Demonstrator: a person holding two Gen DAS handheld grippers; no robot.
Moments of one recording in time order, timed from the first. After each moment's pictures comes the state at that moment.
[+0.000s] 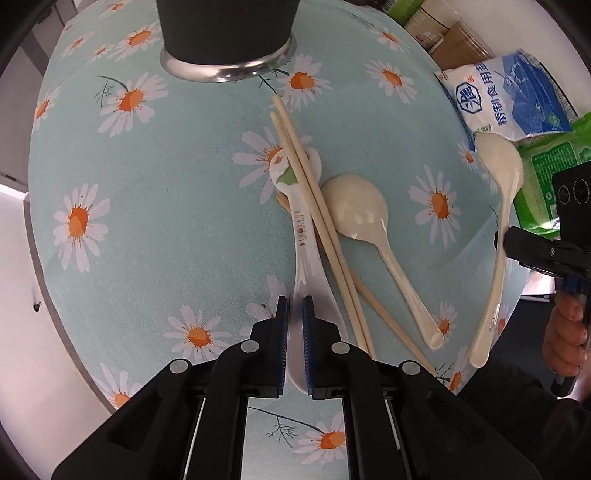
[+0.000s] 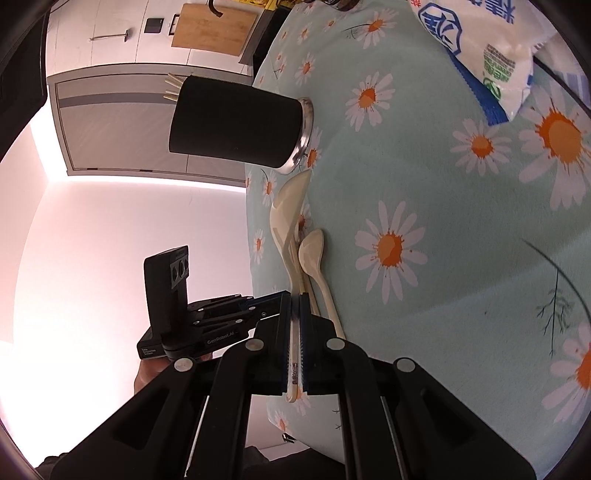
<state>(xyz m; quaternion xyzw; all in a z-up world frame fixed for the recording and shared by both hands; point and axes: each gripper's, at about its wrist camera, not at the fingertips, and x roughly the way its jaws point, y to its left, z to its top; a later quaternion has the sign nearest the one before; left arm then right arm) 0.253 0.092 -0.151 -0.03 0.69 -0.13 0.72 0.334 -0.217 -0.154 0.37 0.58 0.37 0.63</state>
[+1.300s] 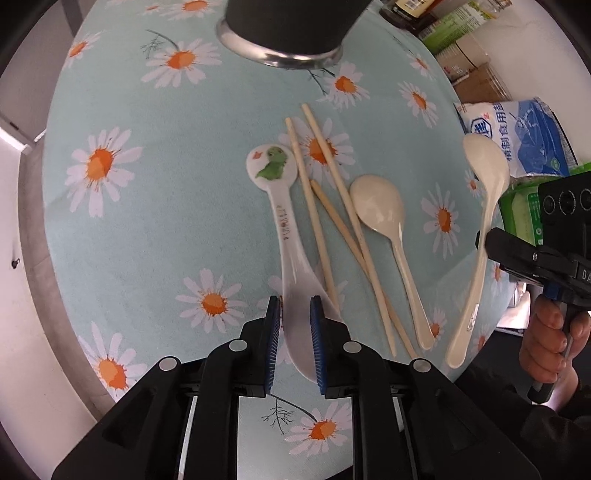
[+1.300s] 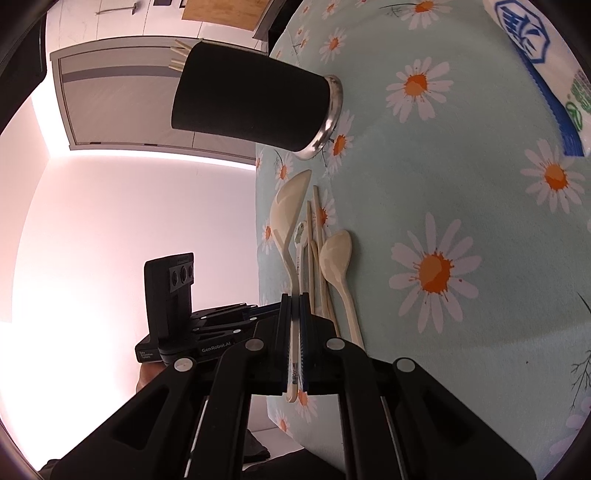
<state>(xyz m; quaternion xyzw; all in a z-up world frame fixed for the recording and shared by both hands) 0.238 0.120 -0.149 -0.11 0.69 -0.11 0.71 0.362 -0.179 -0.155 0.35 0.59 0.40 0.61</state>
